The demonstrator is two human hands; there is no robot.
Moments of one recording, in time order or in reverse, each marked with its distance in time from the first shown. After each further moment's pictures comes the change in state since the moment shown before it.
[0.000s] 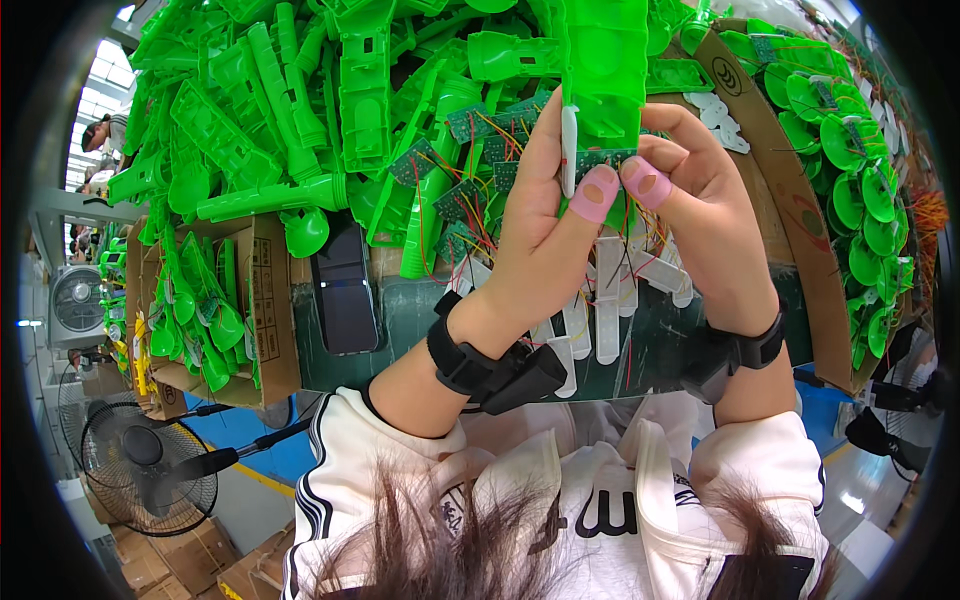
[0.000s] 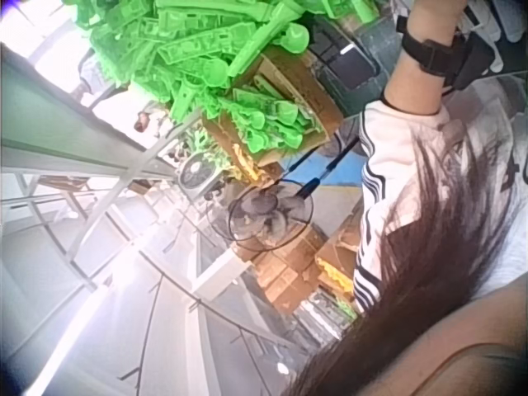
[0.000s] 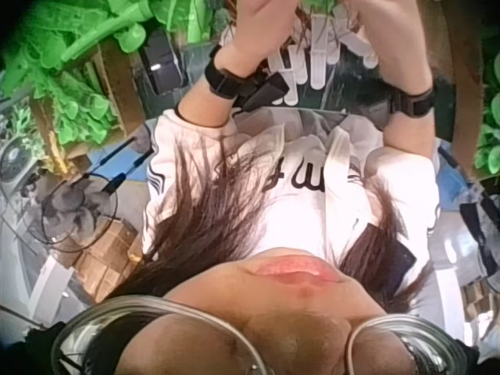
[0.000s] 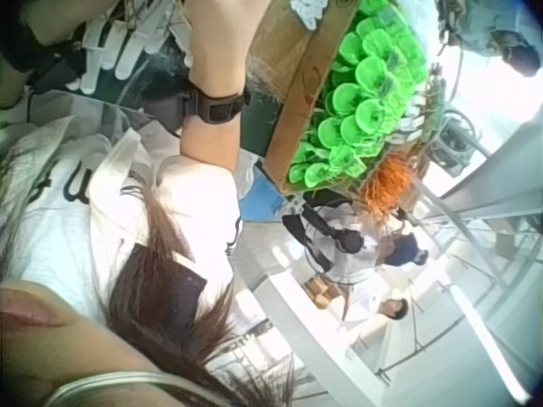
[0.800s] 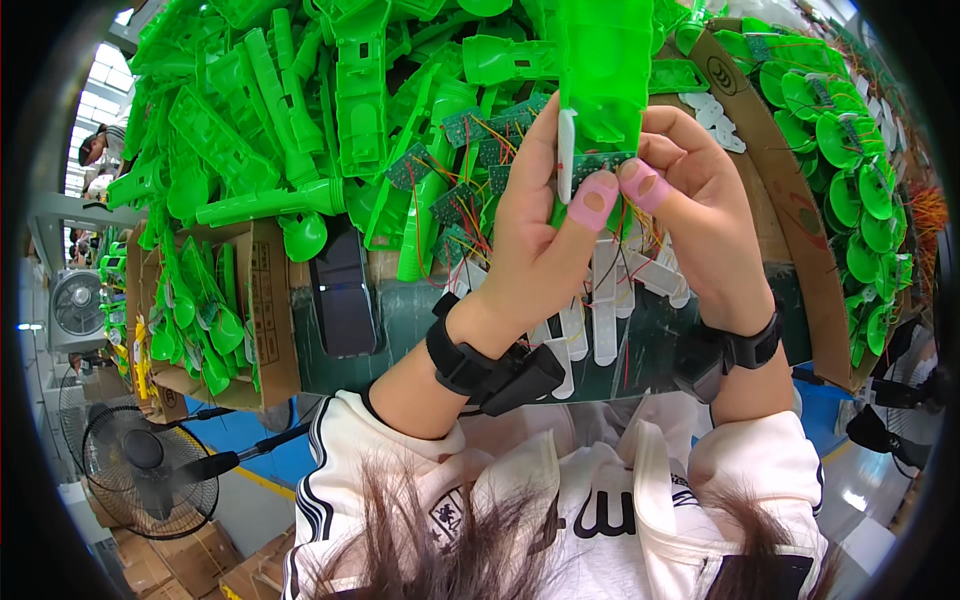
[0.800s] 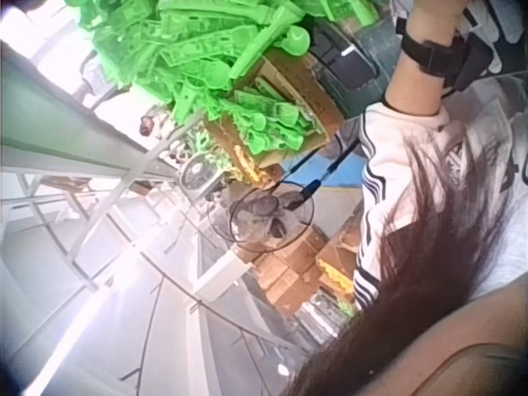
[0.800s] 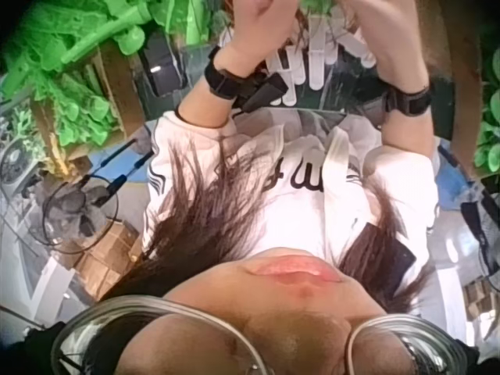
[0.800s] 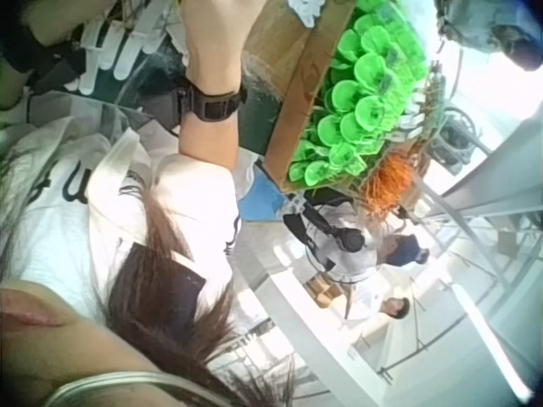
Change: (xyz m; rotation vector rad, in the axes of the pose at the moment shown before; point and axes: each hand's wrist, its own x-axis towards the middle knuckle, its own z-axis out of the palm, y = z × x) left_hand -0.002 0.002 0.002 0.171 0.070 0.098; right_hand 0.001 0.000 0.002 -0.026 -0.023 -0.032
